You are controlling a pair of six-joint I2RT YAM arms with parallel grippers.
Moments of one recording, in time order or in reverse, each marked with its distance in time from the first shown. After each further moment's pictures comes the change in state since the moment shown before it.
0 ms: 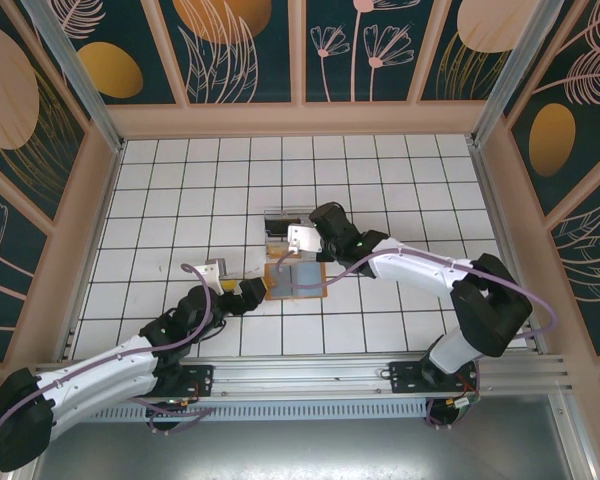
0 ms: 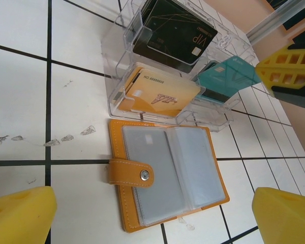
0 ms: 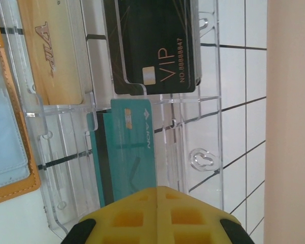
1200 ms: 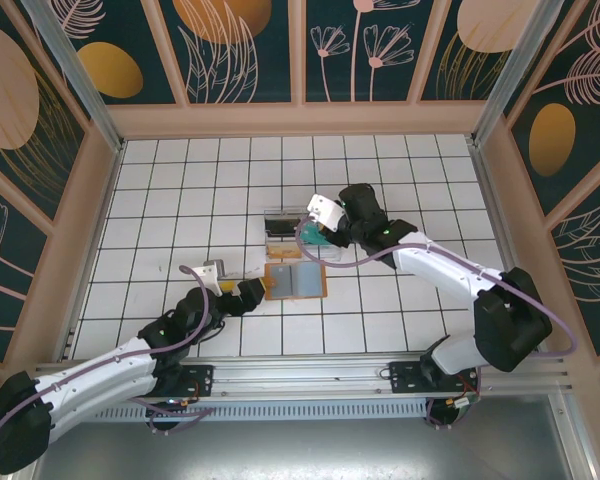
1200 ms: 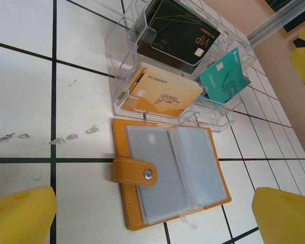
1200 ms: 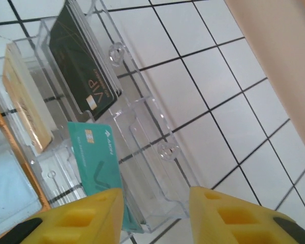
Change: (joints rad) left arm 0.000 -0.027 -0.014 -0.011 -0.007 -0.004; right arm -0.161 -0.114 0.005 -0.002 -0.286 0.308
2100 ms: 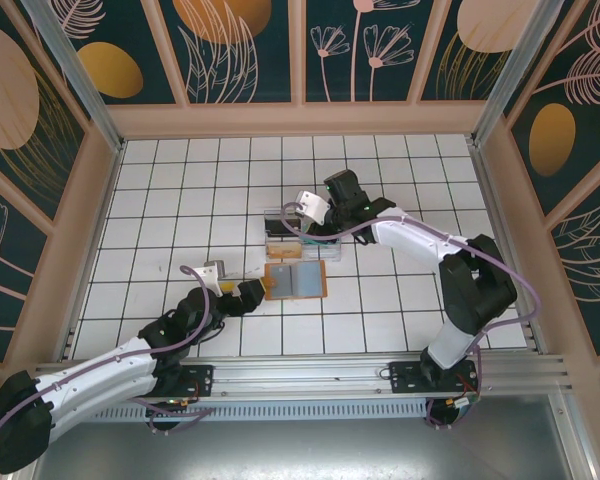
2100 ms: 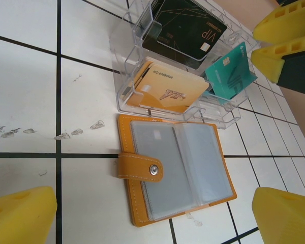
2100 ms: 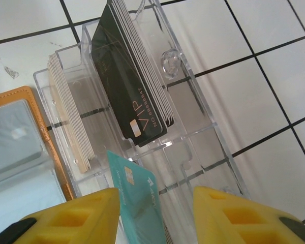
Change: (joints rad) left arm 0.000 0.003 0.000 -0.014 0.000 0.000; right arm -0.039 0.249 0.211 -0.155 -0.209 0.022
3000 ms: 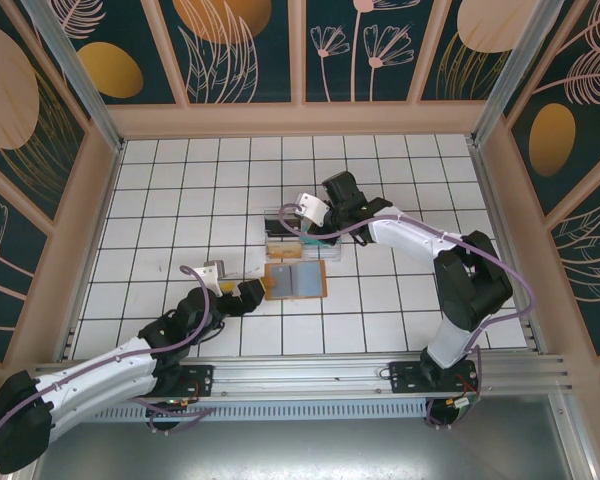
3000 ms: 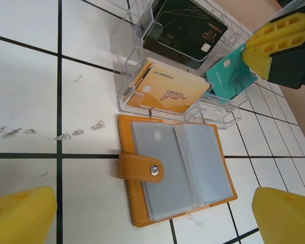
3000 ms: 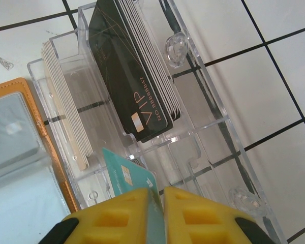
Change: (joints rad) left arm 0.000 0.000 0.000 0.000 -0.003 0.000; right arm 0.000 0.026 0.003 -0.003 0.004 0.004
